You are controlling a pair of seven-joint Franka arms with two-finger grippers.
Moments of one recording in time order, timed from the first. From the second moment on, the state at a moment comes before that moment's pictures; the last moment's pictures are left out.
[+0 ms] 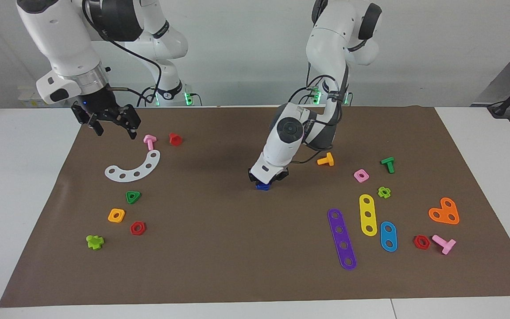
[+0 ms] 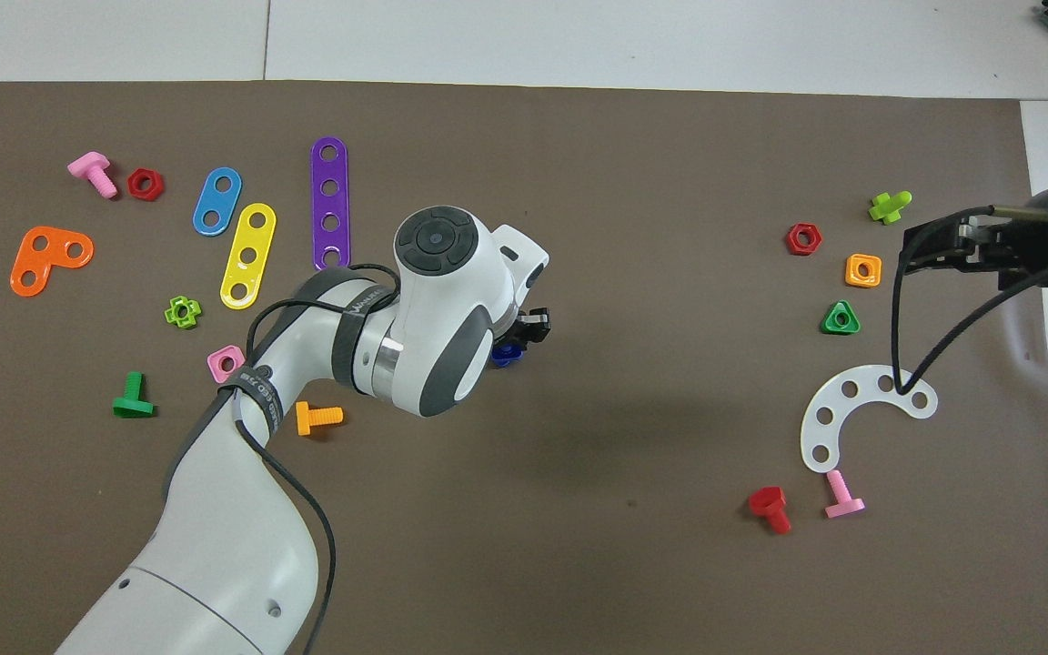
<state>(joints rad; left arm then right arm) -0.64 0.52 0.02 -1.64 -0.25 2.14 -0.51 0.04 0.02 0.00 -1.61 0.00 1.66 0.20</state>
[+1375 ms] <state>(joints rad) -0.13 0.16 0.06 -1.63 -0.03 1.44 -0.05 0.04 -0.02 0.00 -1.62 -0.01 1.64 0.20</state>
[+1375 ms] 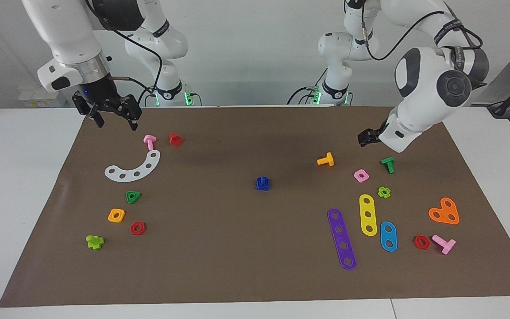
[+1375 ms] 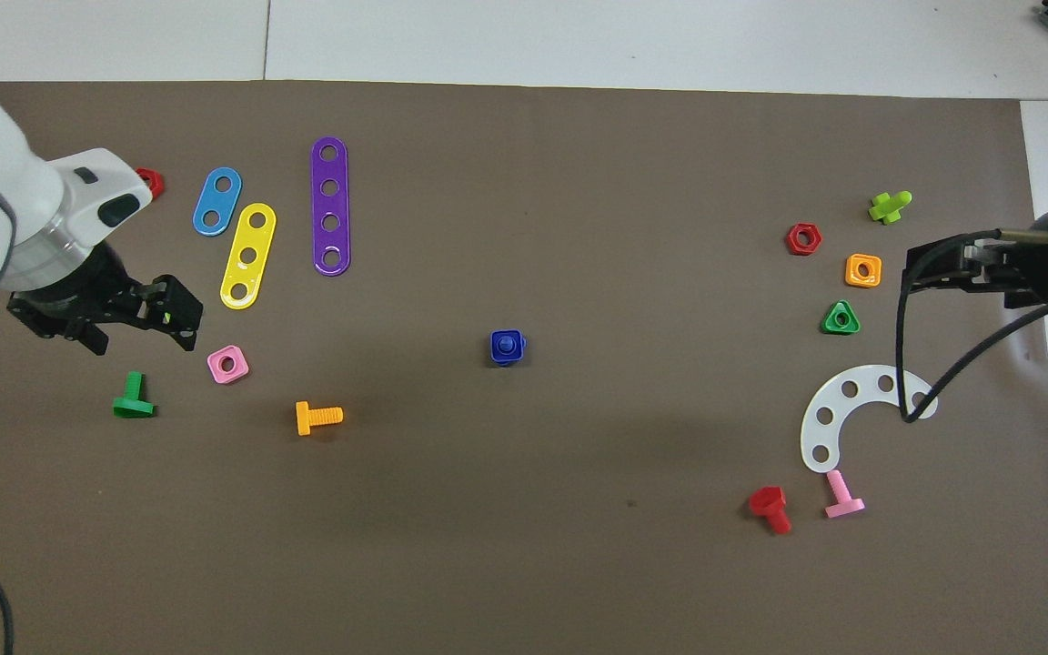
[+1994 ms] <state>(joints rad) -0.06 -0.08 0.04 -1.66 0.04 1.62 0.02 0.04 -0.01 0.00 -1.62 -0.01 1.59 0.17</state>
